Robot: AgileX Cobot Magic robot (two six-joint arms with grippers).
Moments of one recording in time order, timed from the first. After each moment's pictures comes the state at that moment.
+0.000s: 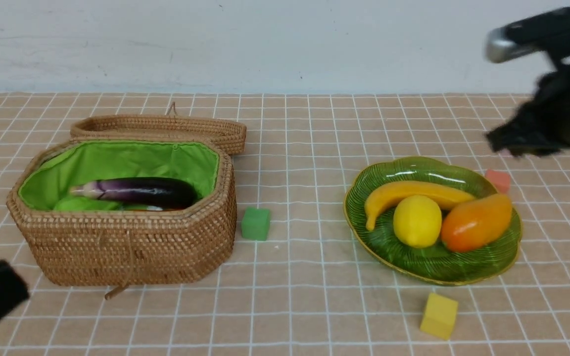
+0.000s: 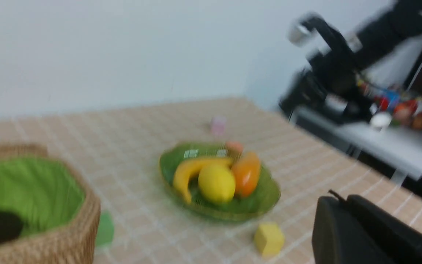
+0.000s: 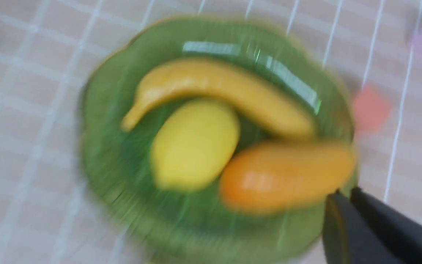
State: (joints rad) right arm 0.19 1.39 -1.26 0.05 0.85 -0.14; left arm -0.88 0.23 -0.50 0.31 0.32 -0.51
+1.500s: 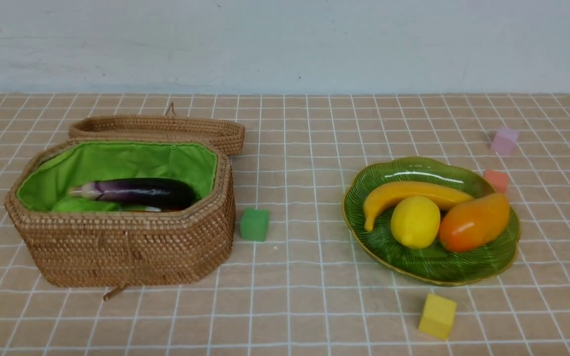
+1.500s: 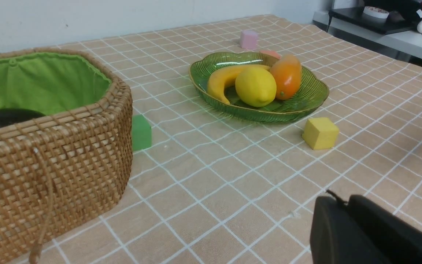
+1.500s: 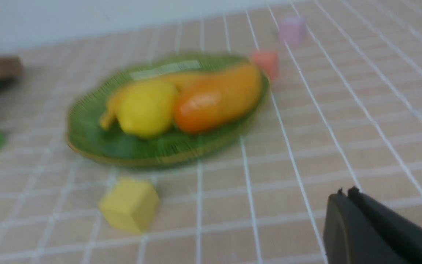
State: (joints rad) right arm 0.02 -0.01 -0.01 0.02 0.38 0.14; left arm -0.88 0.11 -0.15 0.40 0.29 -0.51
